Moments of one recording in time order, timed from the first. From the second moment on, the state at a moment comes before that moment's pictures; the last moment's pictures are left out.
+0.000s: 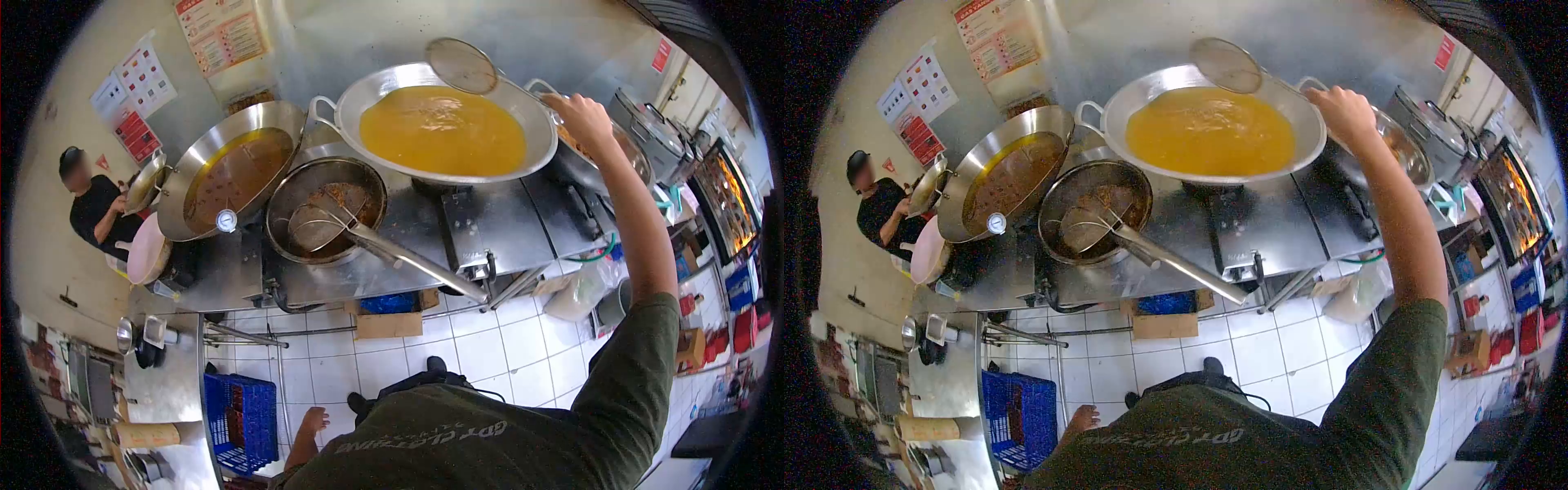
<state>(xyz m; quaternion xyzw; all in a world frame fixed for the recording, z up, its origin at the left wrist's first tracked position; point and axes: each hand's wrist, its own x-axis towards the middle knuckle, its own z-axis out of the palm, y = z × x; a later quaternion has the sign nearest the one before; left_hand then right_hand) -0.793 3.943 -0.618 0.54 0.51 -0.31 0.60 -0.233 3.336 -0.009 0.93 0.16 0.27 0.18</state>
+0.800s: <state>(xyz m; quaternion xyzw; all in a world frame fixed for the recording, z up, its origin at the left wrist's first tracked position) -0.838 3.759 -0.624 0.43 0.53 -0.22 0.70 -0.172 3.369 -0.040 0.95 0.28 -0.13 -0.09</state>
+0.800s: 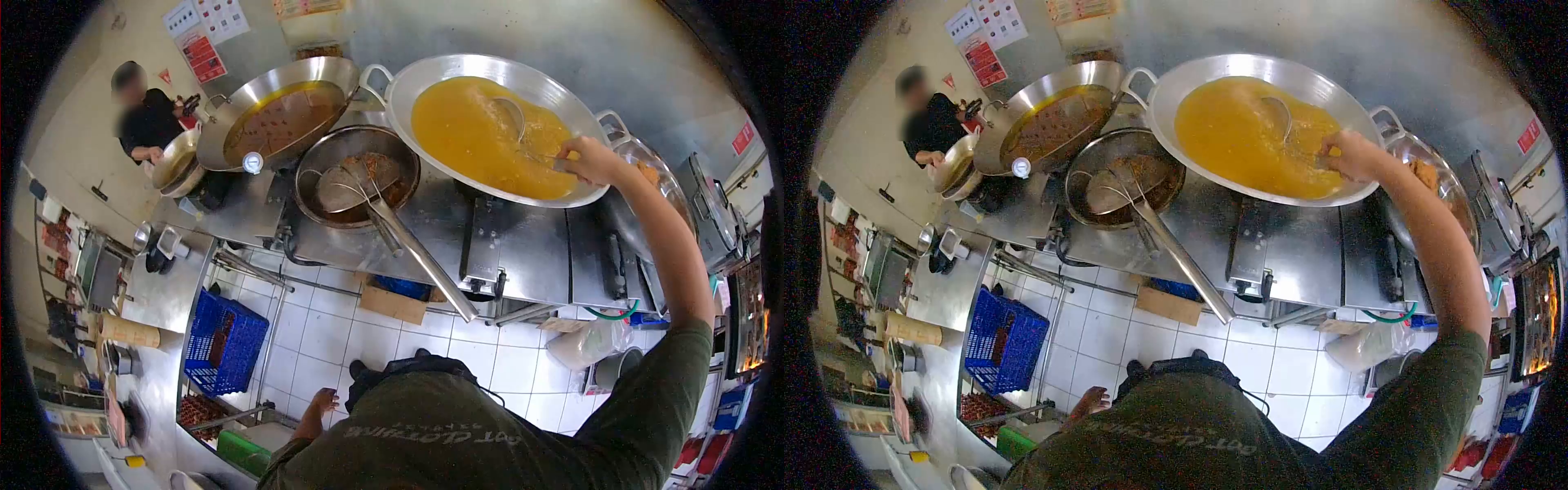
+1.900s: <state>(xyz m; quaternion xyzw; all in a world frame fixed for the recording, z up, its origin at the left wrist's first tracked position) -0.790 3.982 -0.643 0.54 0.37 -0.25 0.72 -0.338 3.399 -0.039 0.85 0.05 -0.15 -0.51</state>
